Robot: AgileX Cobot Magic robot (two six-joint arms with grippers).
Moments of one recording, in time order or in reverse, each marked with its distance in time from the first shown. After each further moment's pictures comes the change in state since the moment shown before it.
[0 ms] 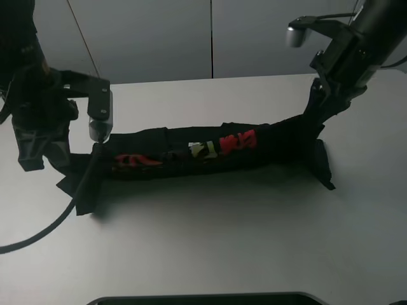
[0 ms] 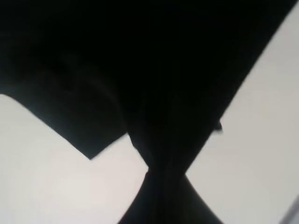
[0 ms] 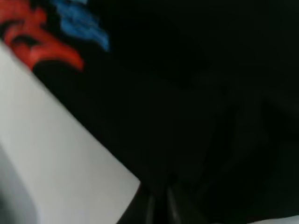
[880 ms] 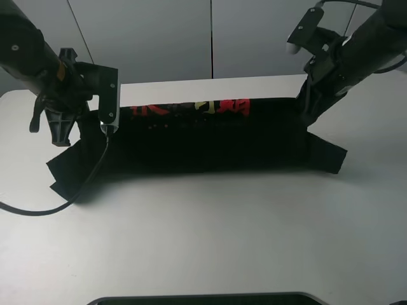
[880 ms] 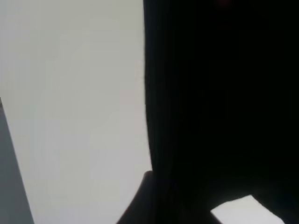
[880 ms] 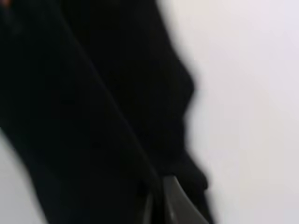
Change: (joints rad) left arm 0.044 0.061 0.051 0.422 -0.589 -0.136; right arm 0.000 0.002 0.151 -0.078 -0.699 -0.050
